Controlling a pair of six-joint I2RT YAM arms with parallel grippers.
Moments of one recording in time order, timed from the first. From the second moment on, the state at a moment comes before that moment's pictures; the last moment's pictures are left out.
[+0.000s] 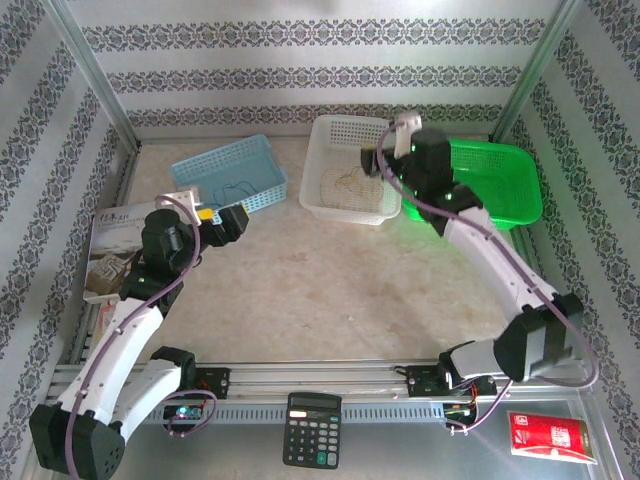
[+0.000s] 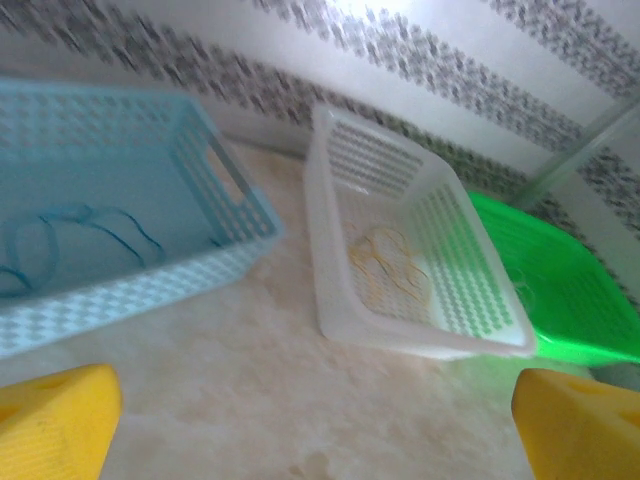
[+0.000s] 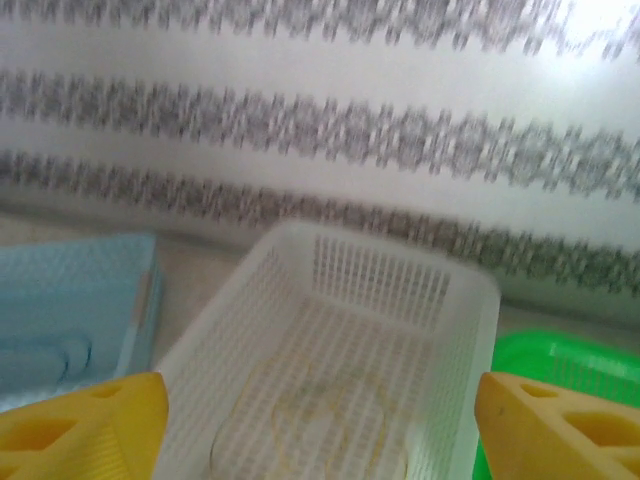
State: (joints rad) left arm -0.17 0.81 0.69 -0.14 0.16 -0.44; right arm 0.35 1.34 1.15 -0.19 0.04 0.10
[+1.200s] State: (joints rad) left arm 0.00 1.59 0.34 0.84 -0.08 0.00; right arm 0.04 1.54 0.30 0.90 0.12 0.02
